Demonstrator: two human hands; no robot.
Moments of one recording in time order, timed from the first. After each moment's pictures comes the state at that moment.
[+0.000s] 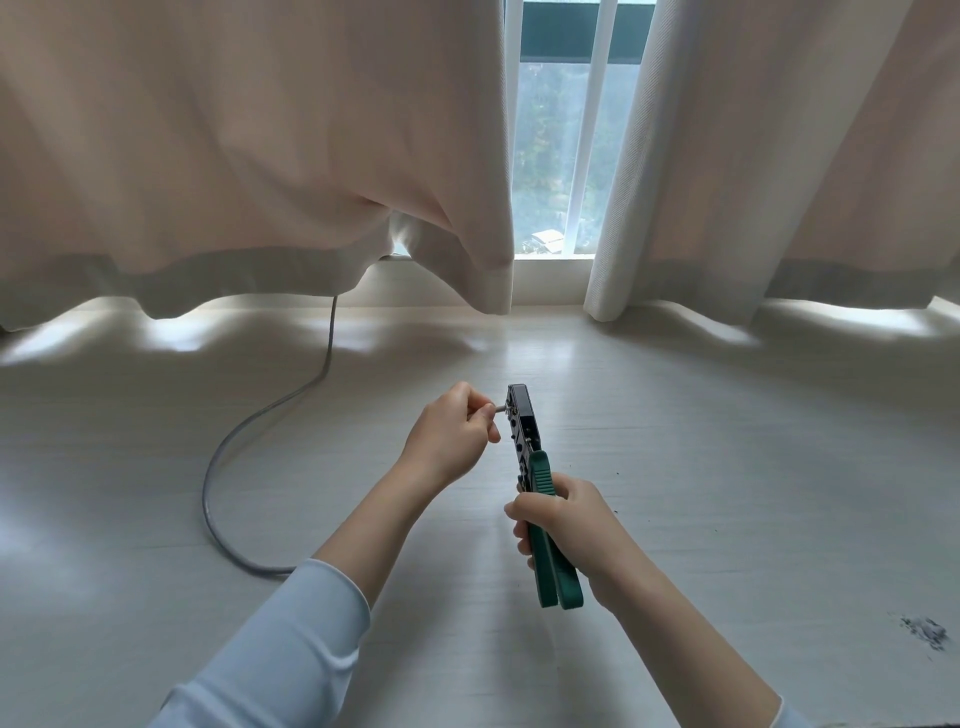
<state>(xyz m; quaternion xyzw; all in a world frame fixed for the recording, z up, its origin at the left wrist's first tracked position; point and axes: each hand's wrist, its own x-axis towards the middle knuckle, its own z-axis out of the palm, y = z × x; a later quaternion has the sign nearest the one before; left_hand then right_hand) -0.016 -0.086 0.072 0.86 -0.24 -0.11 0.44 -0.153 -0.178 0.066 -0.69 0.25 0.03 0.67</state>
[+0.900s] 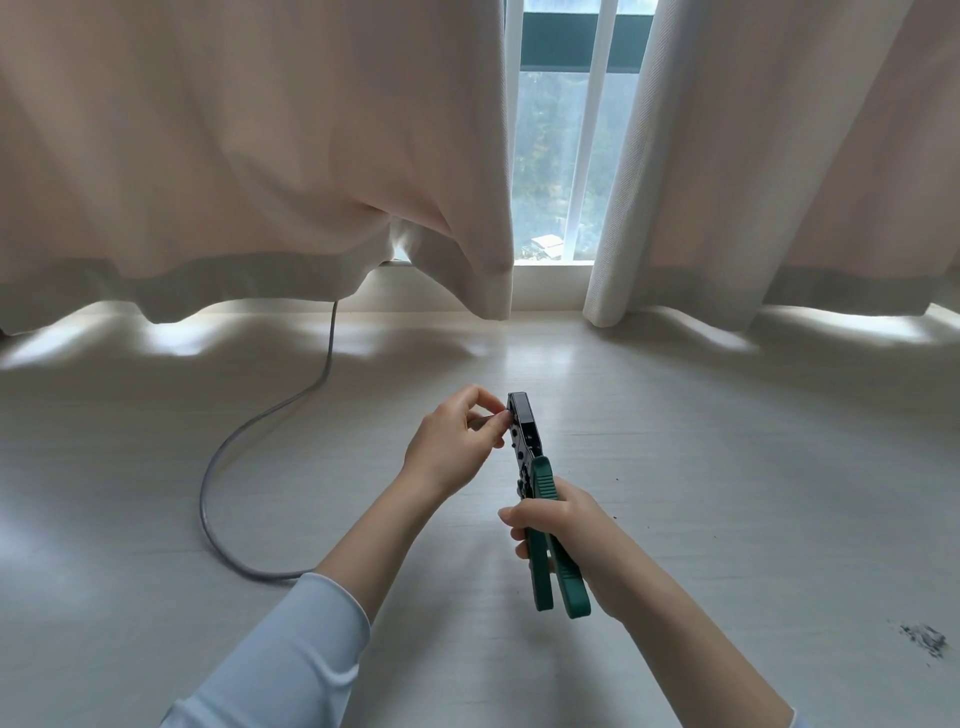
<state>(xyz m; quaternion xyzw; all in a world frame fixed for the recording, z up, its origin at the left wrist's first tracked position) -0.022 -0.083 0.071 0.83 -0.26 -0.10 0.49 -0.153 -0.185 0.061 -0.69 0.23 0.05 0.69</state>
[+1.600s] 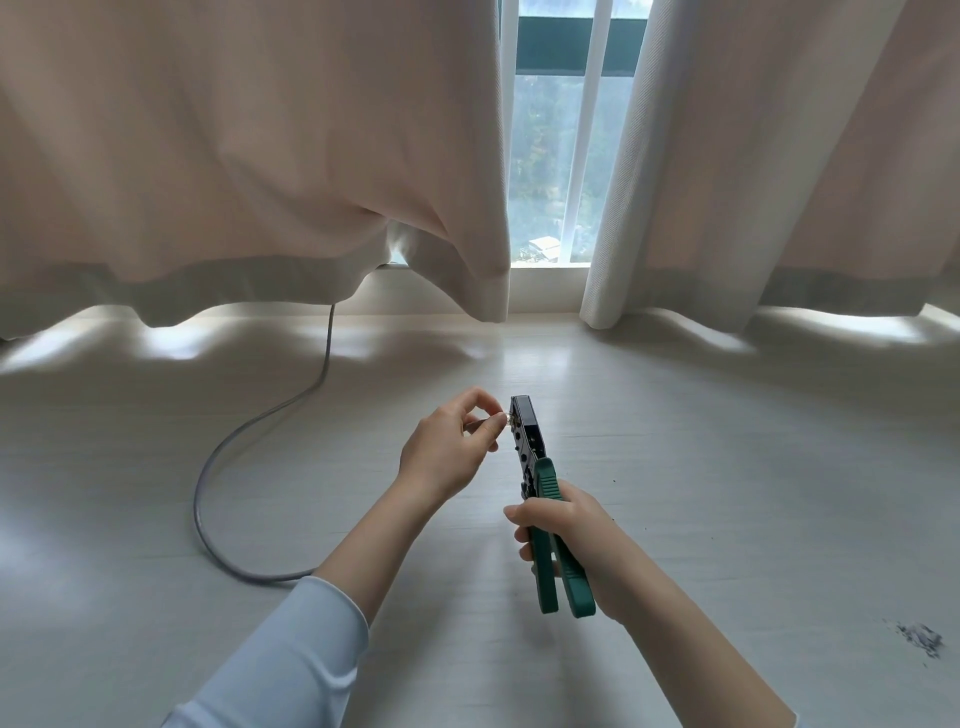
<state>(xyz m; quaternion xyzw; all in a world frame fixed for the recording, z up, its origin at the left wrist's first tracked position) -0.019 -0.083 0.066 0.85 -0.26 -0.08 0.45 -0.155 -0.186 0.063 -0.67 0.25 0.06 0.69</state>
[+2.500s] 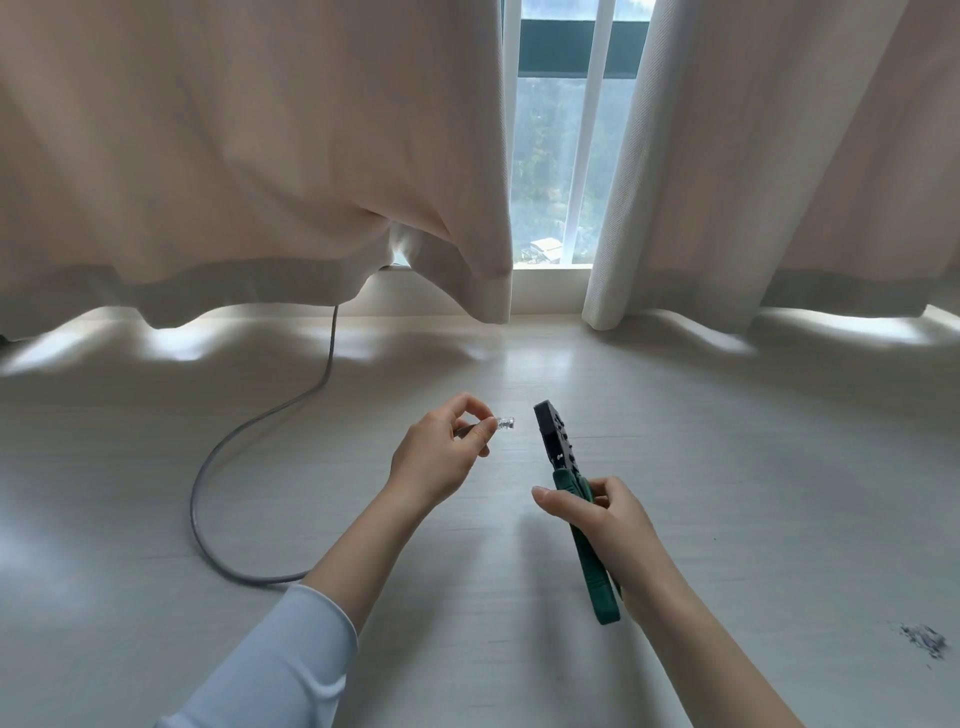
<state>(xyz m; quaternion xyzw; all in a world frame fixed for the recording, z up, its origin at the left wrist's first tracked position) -0.017 -0.071 0.064 0.84 -0.25 -0.09 0.47 -0.168 -0.200 0.058 -0.69 0.34 -0.07 0.64</state>
